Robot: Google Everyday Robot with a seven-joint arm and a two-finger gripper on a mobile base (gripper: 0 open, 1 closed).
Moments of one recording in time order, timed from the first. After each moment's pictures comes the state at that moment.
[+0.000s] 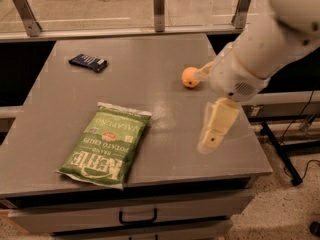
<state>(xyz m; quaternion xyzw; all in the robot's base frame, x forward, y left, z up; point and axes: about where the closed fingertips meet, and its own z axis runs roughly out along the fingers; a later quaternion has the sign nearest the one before) 0.460 -0.090 0.904 -0.67 0.70 0.10 0.21</state>
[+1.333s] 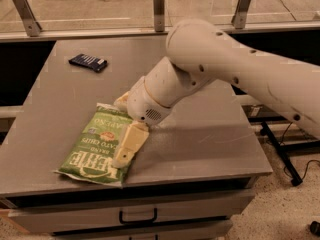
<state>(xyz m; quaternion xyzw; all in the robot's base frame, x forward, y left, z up) 0.459 0.093 0.836 -0.70 0.62 0.25 0.25</state>
